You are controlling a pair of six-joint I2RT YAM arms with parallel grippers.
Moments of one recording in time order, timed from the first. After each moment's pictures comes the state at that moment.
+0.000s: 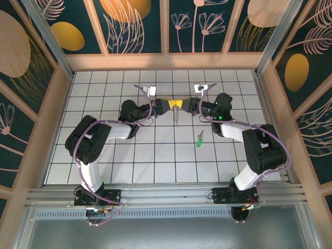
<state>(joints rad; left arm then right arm) -0.53 1.88 0.87 1.30 0.80 -1.04 0.32 1.62 0.75 1.02 -1.02 0.85</state>
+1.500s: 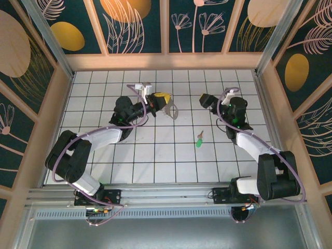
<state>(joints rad) -0.54 1.59 0.82 0.94 0.56 -0.54 0.16 1.31 0.62 0.43 -0.37 0.68</state>
